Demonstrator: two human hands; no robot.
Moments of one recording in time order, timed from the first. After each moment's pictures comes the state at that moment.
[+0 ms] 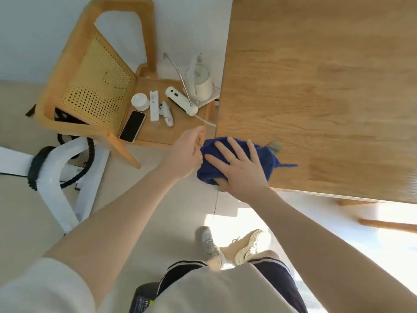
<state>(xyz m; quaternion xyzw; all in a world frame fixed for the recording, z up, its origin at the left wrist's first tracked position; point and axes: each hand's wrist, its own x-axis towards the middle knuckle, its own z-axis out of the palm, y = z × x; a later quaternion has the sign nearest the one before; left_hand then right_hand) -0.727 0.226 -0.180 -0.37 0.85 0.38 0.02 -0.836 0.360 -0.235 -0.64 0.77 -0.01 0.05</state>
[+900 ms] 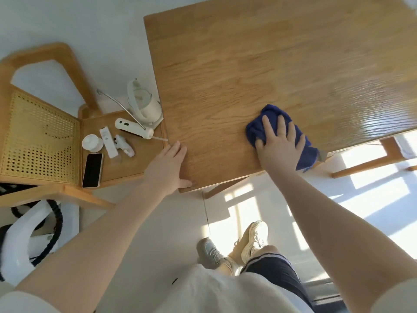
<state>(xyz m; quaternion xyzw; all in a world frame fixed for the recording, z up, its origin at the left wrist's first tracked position) -0.766 0.243 -0.174 -0.18 0.95 0.08 0.26 -0.917 0.445 -0.225 -0.13 0.99 -0.08 0.06</state>
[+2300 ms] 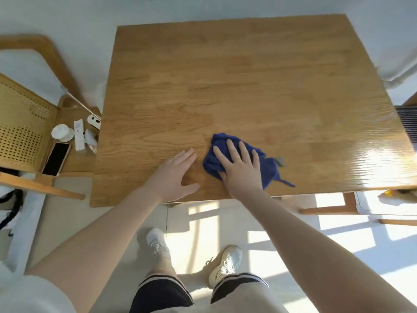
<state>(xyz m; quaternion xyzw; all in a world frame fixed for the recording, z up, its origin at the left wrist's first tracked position) -0.898 0.387 -0.180 -0.17 0.95 0.22 0.16 -1.026 0.537 -0.217 -0.45 0.89 -0.03 0.10</state>
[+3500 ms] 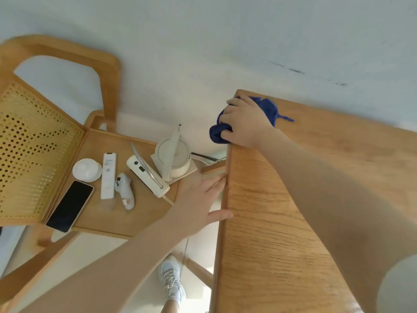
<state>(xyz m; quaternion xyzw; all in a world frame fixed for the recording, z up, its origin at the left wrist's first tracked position) -0.920 0.019 -0.239 -0.14 0.91 0.40 0.05 -1.143 -0.003 -0.213 -0.68 0.73 0.10 0.04</state>
